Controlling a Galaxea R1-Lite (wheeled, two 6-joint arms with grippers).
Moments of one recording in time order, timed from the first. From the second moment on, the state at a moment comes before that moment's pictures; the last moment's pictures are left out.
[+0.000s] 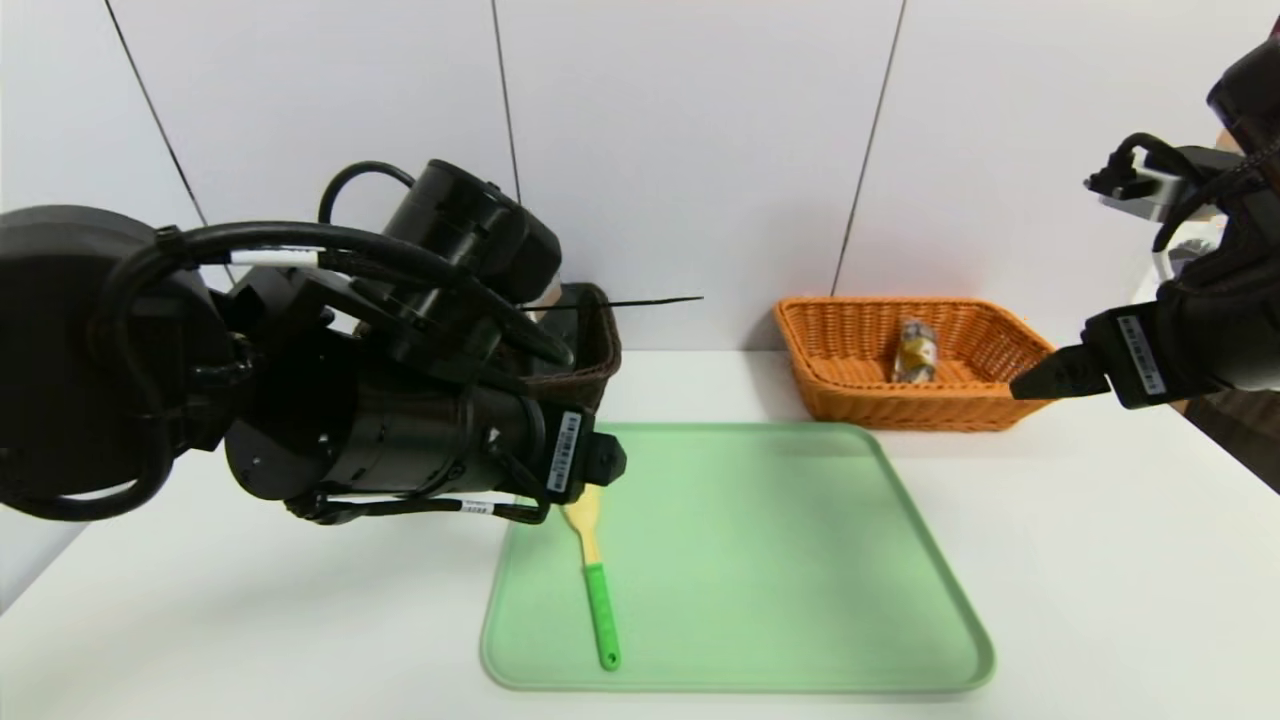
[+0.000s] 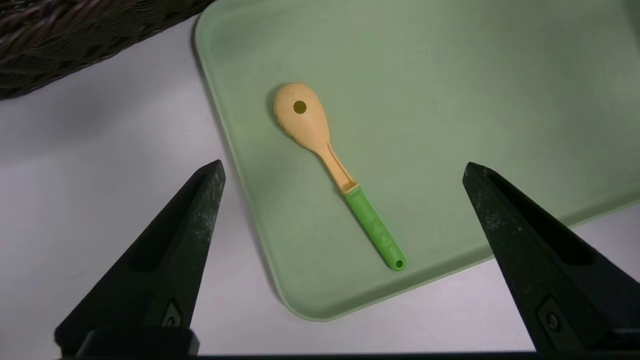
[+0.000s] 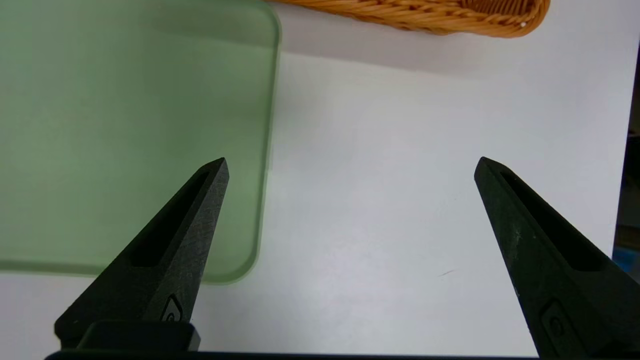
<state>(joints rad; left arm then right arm) -0.80 1.65 -1.33 0.42 0.28 -0.38 0.32 1.51 -1.51 0.85 -0.27 0.07</state>
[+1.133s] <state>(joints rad) -0.80 1.96 -1.62 0.76 0.30 -0.77 0.27 1.39 -1.38 0.84 -0.26 0.13</state>
